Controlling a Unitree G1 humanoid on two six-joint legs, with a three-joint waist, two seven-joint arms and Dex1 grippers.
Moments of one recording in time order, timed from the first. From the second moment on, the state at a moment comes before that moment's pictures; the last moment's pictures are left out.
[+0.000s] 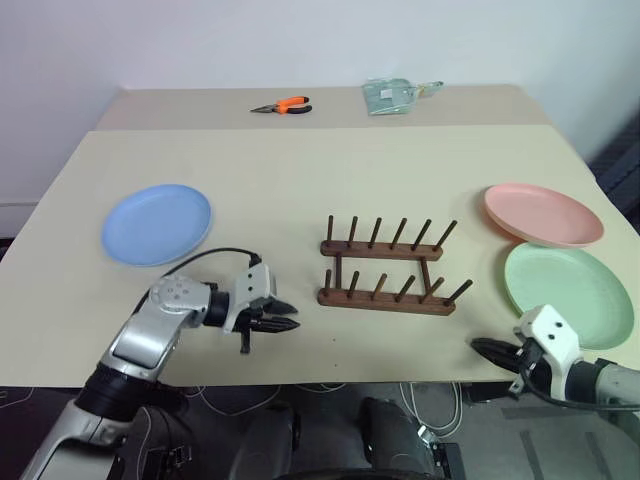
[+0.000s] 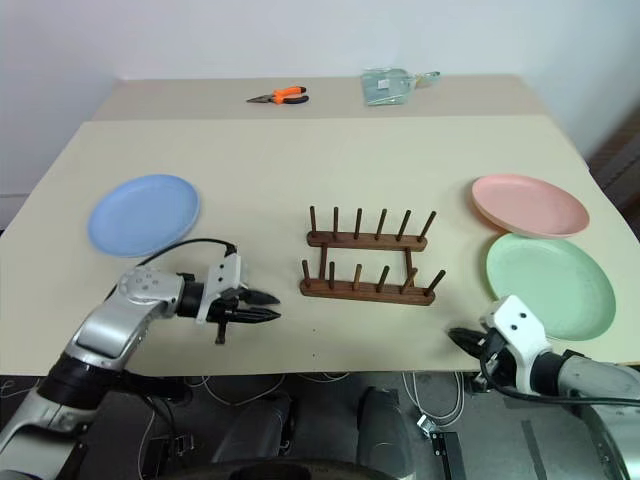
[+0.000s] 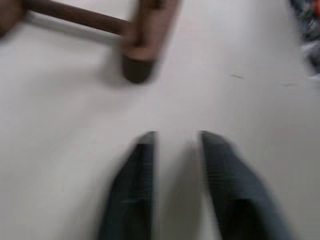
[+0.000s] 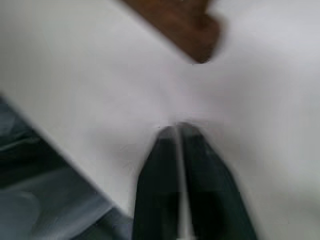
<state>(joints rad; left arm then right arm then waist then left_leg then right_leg) -0.25 0.61 -0.25 -0.20 -0.20 0.47 -1.18 0.46 -0.81 -0.34 -0.51 0.37 0.52 0.86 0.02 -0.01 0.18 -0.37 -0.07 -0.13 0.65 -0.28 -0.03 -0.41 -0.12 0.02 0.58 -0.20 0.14</state>
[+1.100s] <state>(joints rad) -0.43 0.29 -0.31 0.11 0.01 0.29 -0.61 -0.17 -0.89 -0.06 -0.03 -0.03 0.23 0.68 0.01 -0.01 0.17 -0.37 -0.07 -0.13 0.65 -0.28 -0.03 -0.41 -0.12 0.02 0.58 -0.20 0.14</state>
